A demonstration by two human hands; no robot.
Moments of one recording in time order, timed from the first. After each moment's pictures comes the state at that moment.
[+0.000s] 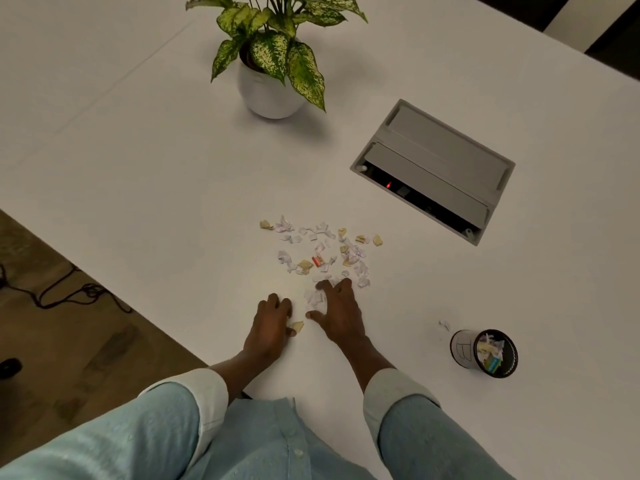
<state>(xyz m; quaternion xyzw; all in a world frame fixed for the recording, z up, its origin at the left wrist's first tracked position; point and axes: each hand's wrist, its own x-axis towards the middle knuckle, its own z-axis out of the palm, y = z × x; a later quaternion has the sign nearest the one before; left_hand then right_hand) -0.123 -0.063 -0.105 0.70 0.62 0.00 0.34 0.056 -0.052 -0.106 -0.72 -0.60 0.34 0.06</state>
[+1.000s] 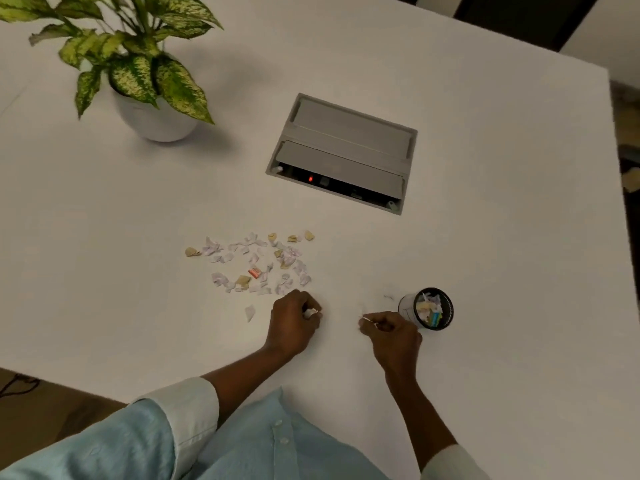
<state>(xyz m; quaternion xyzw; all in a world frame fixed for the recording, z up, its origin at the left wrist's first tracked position) 0.012 -0.054 -0.064 0.69 0.52 0.14 0.47 0.188 -0.169 -0.038 -0.85 -0.18 0.32 0.38</state>
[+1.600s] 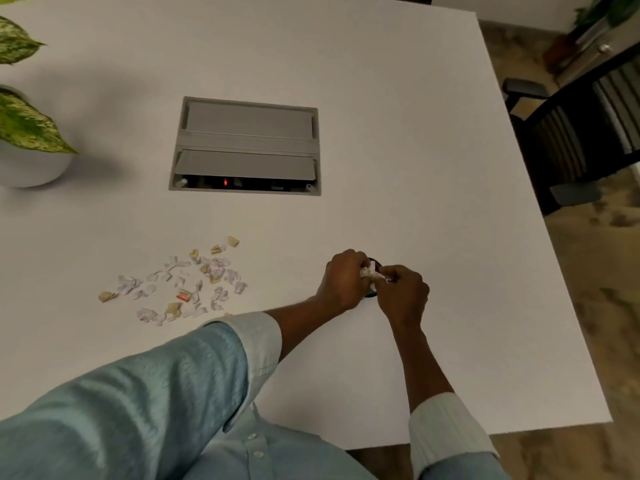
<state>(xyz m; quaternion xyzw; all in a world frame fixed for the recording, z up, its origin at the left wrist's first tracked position) 0.222 -0.088 -0.013 0.84 0.28 0.04 0.46 0.295 -0.199 0.006 -0.93 -0.11 0.14 0.31</state>
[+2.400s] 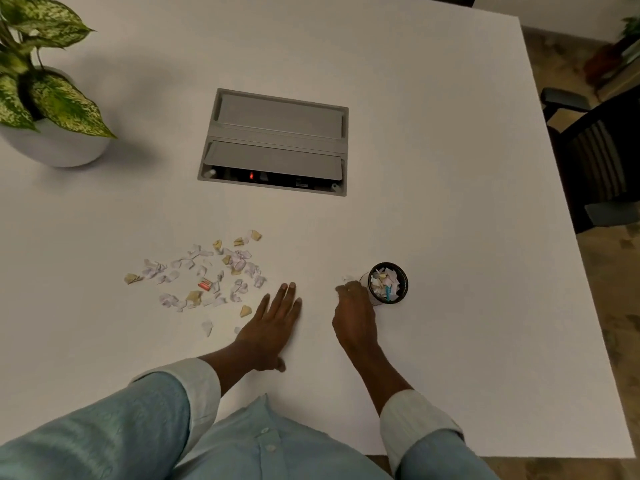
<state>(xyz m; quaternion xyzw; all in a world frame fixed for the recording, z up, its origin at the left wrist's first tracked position) 0.035 -0.053 -0.098 0.94 0.16 -0.27 0.14 0.209 -0.165 -0.075 -0.89 -0.41 0.16 0.12</state>
